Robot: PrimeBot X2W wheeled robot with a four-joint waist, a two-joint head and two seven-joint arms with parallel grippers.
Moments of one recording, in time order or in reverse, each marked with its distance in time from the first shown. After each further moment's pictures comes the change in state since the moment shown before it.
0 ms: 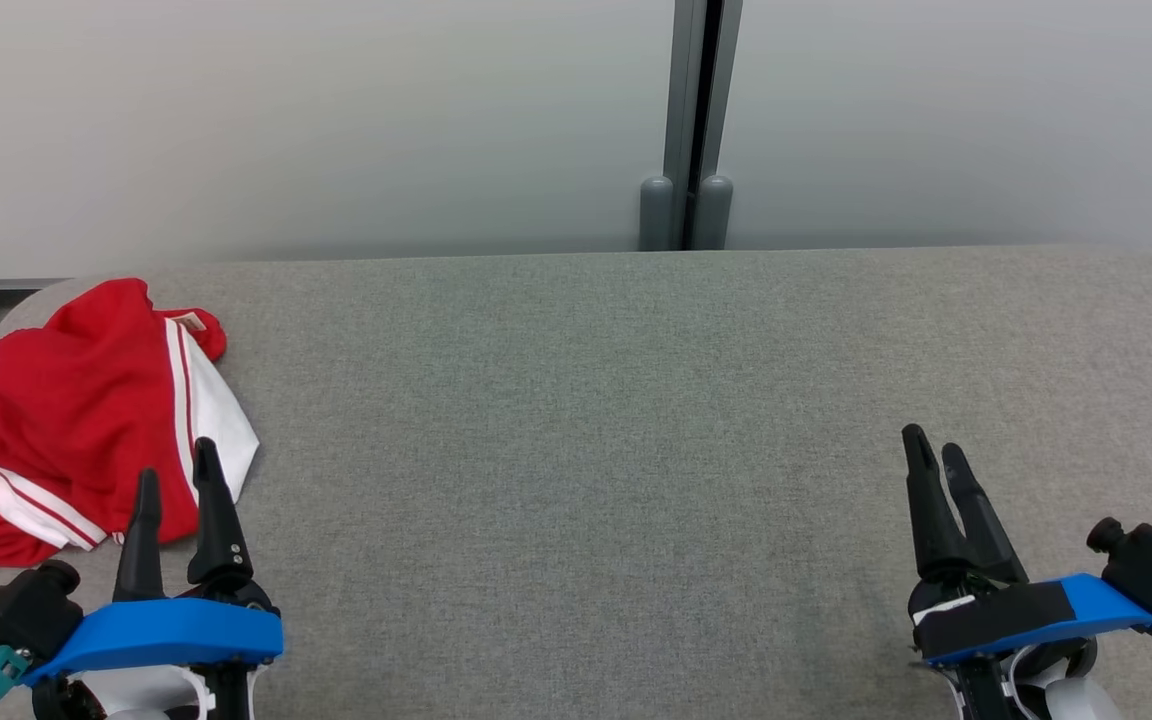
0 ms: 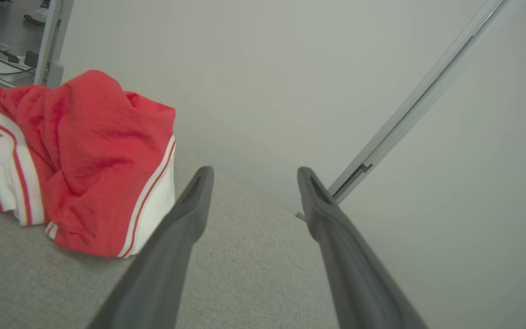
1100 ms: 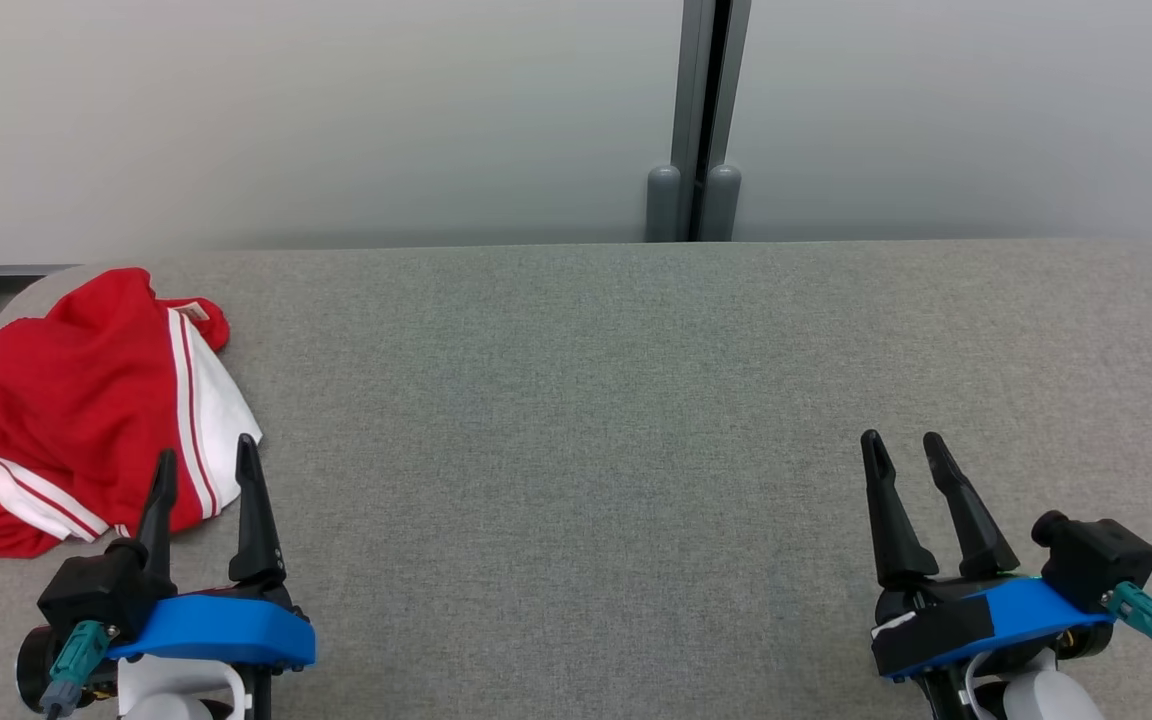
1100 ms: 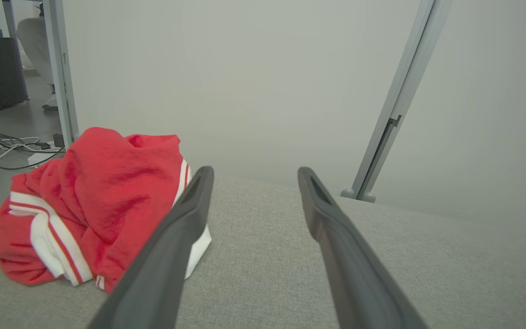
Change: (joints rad) left arm -0.028 0.020 -0.039 0.069 0.364 0.008 -0.078; right arm -0.022 -0.001 0.031 0.043 -0.347 0.000 -0.078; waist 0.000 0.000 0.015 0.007
